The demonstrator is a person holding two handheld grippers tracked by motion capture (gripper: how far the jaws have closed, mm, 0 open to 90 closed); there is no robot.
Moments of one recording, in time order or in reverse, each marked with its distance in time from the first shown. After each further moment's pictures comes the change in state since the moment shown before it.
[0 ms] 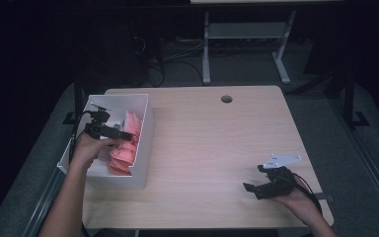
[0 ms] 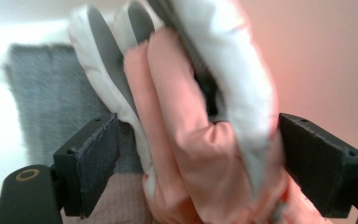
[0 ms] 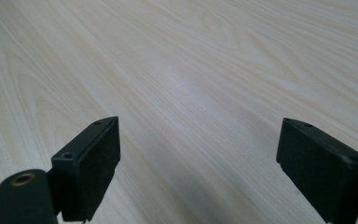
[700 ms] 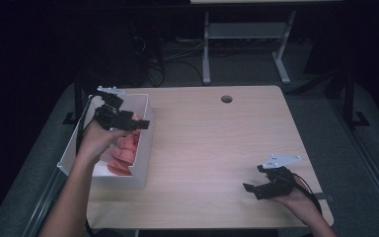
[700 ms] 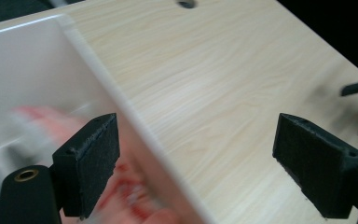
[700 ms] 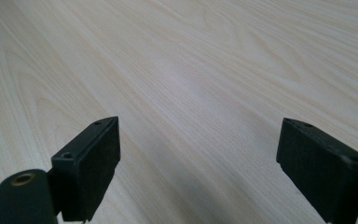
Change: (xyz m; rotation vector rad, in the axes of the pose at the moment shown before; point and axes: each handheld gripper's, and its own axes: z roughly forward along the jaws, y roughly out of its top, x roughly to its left) left arm -0.111 0.030 -0.031 -0.169 -0.092 0.267; right arm 0.000 0.000 0.001 0.007 0.002 0.000
